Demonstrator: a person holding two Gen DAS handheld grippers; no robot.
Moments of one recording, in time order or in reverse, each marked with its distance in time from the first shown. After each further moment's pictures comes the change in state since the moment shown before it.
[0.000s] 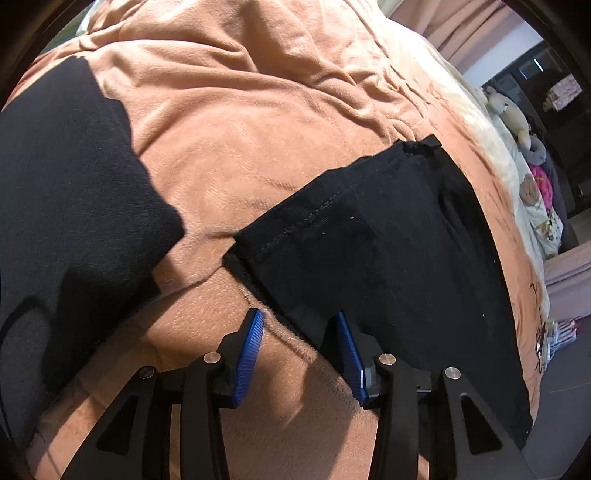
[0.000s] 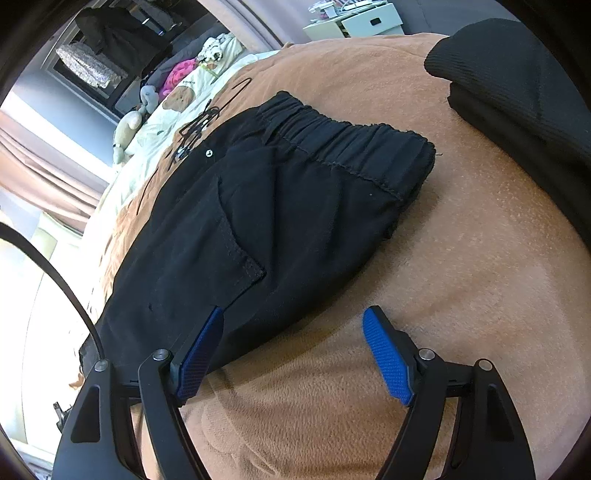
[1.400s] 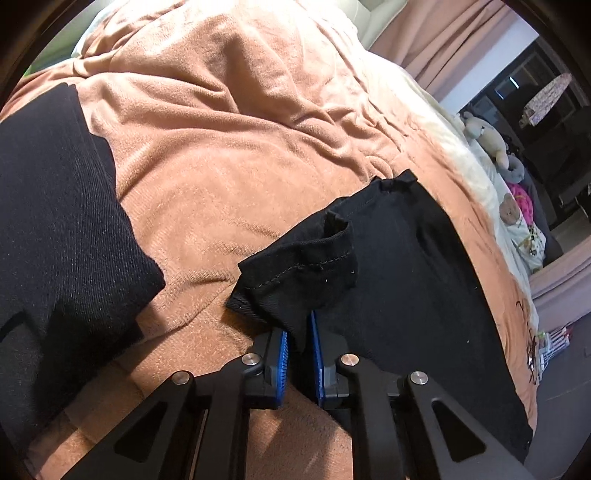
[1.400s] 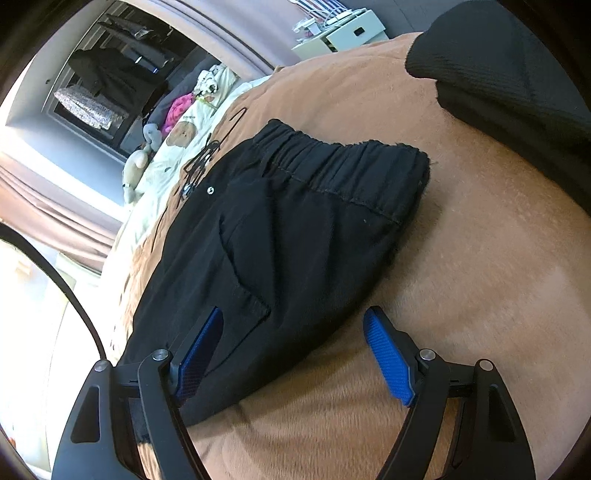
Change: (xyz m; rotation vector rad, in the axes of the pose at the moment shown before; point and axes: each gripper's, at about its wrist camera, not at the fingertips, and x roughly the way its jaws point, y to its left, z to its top) left arm -0.001 -0.005 0.008 0.027 -0.155 -0.081; right arm 0.015 -0.020 -0.010 0.108 -0.119 0.070
